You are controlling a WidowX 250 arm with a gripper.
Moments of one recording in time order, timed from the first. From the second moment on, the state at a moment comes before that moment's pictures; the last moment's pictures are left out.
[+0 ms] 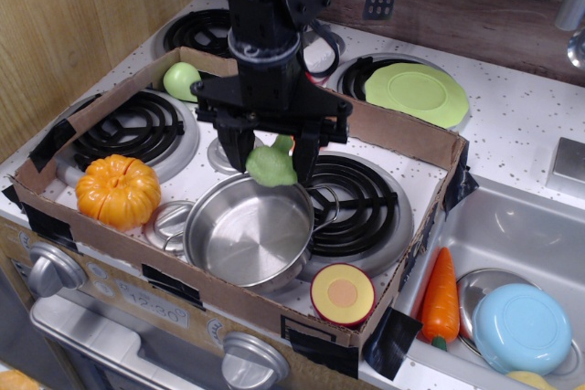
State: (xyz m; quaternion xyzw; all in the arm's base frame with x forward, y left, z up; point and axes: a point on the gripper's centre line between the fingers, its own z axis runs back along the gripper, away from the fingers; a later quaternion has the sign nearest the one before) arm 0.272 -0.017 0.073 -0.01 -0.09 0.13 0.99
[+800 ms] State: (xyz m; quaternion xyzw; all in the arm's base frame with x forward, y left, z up) arm 0.270 -0.003 0.076 0.02 -0.08 0.13 0.99
